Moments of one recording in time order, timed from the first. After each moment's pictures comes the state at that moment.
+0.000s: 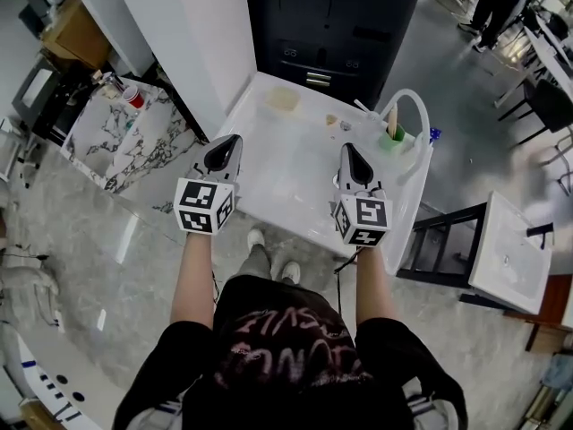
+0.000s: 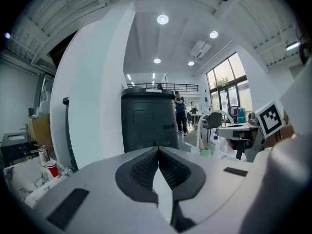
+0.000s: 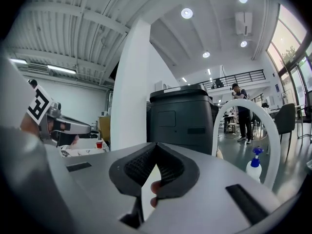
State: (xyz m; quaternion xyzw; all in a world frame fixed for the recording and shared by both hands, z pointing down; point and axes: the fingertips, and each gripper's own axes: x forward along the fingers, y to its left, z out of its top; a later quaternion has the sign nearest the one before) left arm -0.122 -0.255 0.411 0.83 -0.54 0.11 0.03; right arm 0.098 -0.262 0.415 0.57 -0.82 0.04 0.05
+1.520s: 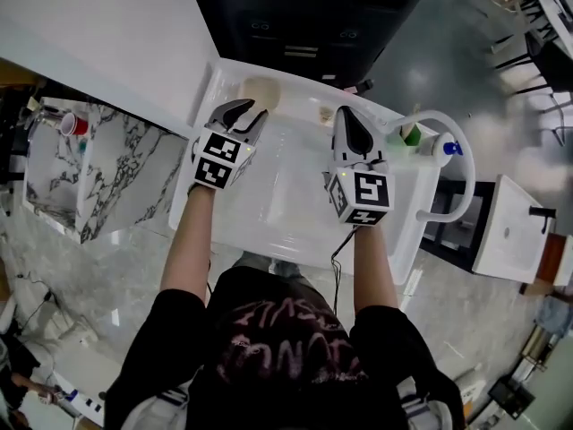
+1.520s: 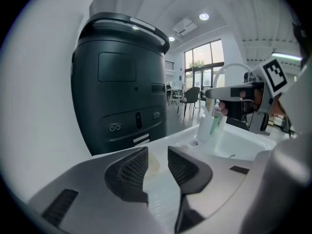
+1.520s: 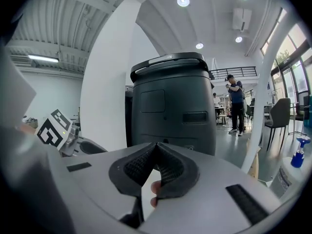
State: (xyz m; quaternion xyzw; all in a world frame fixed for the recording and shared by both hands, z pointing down) left arm -0.062 -0.498 0.575 0.89 -0.36 0.25 0.09; right arm 0.082 -0.466 0.486 0.61 -0.78 0.08 0.09
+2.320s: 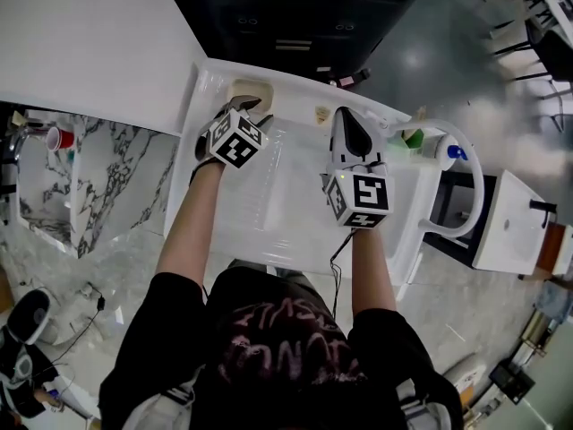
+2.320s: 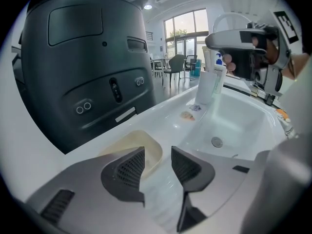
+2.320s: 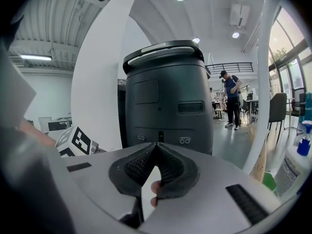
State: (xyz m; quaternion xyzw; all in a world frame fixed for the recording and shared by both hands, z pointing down) left arm -0.023 -0.529 0.683 0.87 -0.24 0.42 0.07; right arm 0.094 -0.490 0.521 0.63 -0.76 0.11 0.10
